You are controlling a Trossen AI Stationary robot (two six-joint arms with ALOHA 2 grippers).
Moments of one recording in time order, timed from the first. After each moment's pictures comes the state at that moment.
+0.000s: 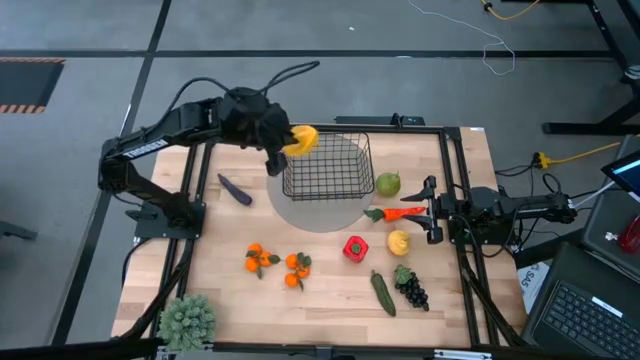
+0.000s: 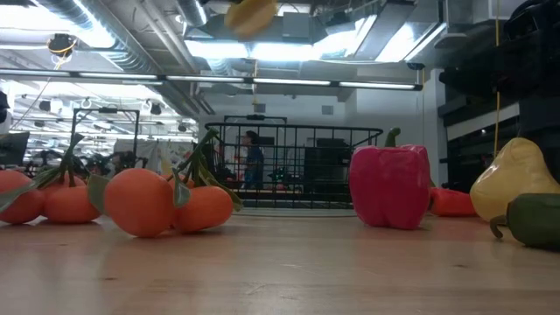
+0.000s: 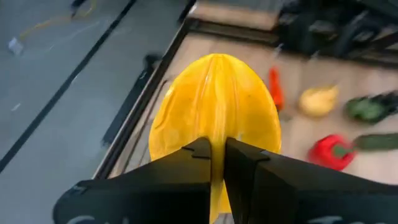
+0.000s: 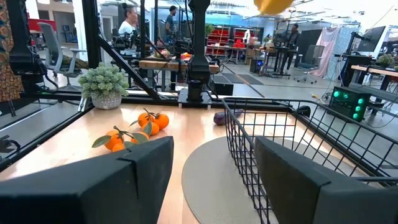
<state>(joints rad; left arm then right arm) 0.25 1.38 1.69 -0.84 -0.12 -0.01 0.11 0.01 0.01 0.04 0.11 -0.06</state>
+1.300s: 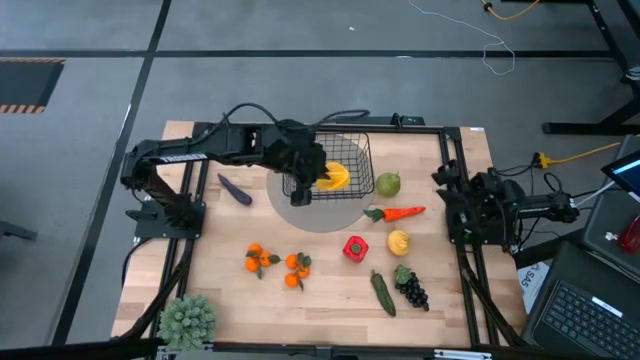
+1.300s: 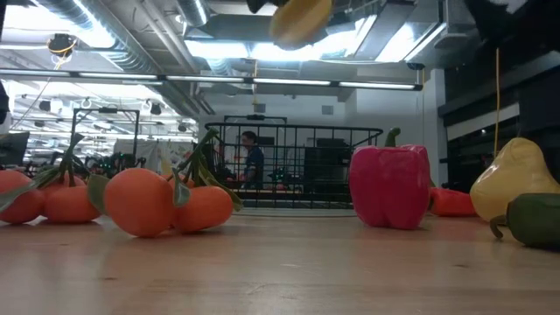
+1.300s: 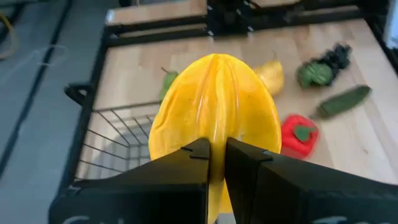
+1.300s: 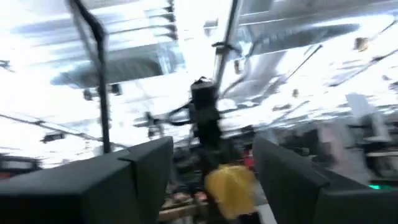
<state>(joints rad) 0.11 1.58 1.69 -0.69 -0.03 0.17 0.11 0.06 0.03 0.68 0.14 0.15</state>
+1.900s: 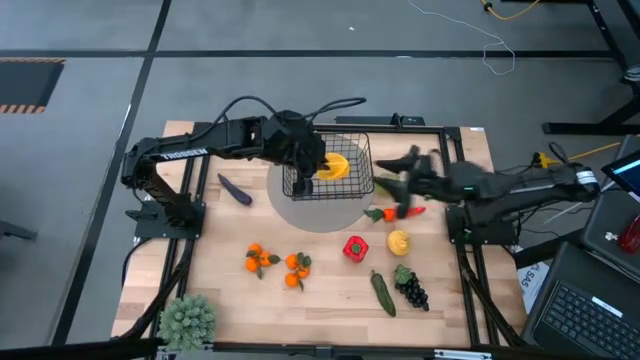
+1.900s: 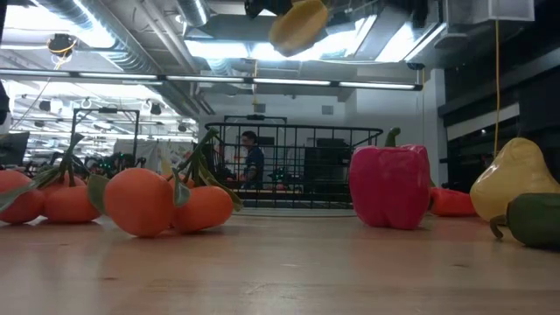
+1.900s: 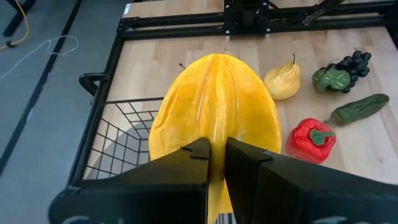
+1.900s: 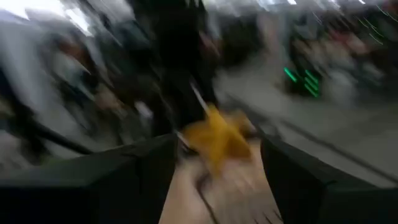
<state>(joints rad) 0.16 1.58 1.69 -0.70 -0.03 0.14 0.10 0.94 0.71 0.22 0.40 0.17</state>
